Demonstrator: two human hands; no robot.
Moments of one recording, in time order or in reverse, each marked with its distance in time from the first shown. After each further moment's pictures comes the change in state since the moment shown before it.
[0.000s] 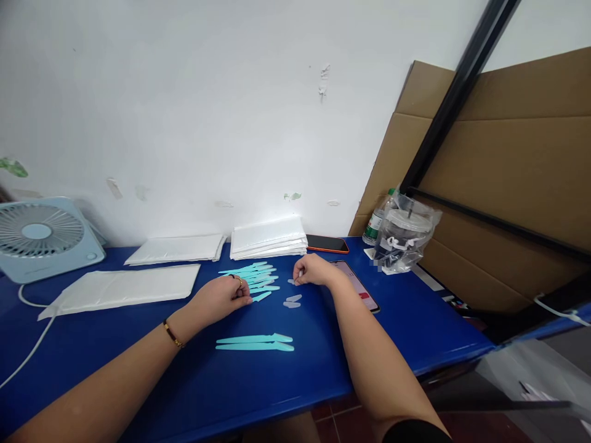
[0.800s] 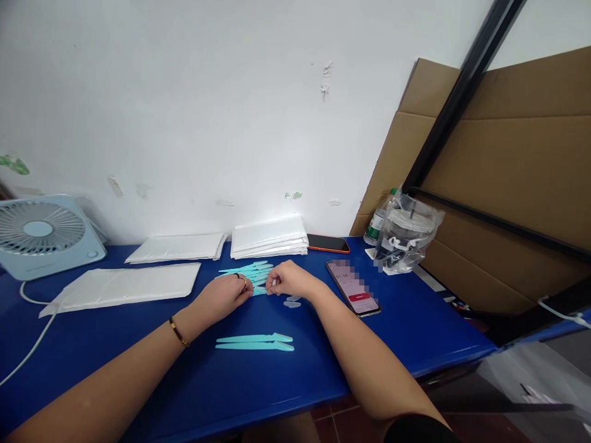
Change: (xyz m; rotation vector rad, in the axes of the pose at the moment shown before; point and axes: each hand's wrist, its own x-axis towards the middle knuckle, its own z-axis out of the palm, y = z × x) left_hand 0.005 0.005 0.002 0.202 0.053 0.092; right_hand 0.012 -0.047 0.034 0.187 -0.024 -0.214
